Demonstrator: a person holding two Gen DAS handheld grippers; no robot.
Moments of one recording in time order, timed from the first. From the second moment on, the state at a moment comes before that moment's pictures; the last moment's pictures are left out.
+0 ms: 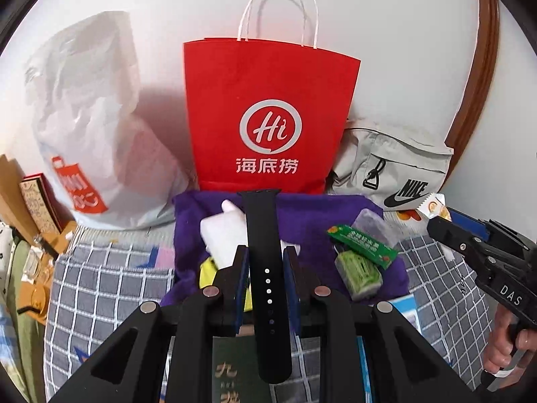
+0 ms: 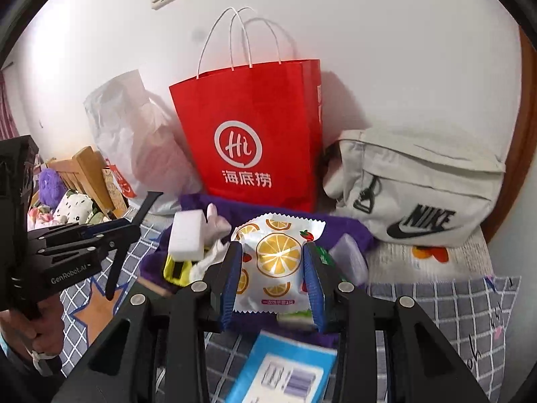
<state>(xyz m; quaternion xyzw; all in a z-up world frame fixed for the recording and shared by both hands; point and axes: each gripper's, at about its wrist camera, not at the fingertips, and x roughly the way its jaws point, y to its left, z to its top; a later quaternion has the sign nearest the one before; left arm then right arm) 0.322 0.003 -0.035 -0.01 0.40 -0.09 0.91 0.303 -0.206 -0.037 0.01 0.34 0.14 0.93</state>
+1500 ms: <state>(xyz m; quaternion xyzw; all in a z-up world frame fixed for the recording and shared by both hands) 0.416 -0.025 -0.131 -0.02 0.49 -0.13 0.86 0.408 -0.213 -0.170 0.00 0.50 0.15 0.85</state>
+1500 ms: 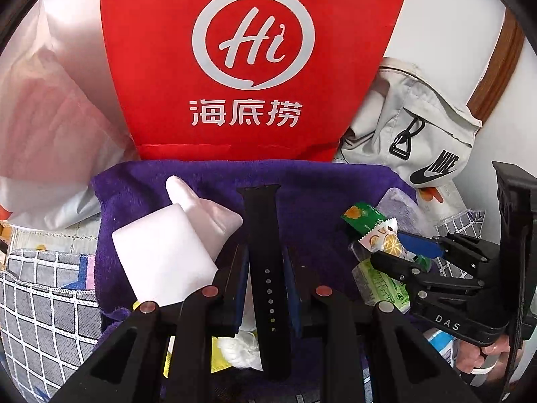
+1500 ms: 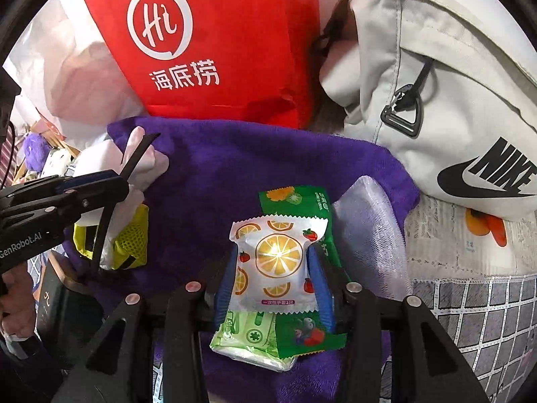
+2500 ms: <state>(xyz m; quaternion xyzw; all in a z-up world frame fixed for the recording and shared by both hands) 0.370 -0.025 -0.057 -0.01 0.44 -0.10 0.89 0.360 -0.221 -0.081 0.02 0.44 0.12 0.89</state>
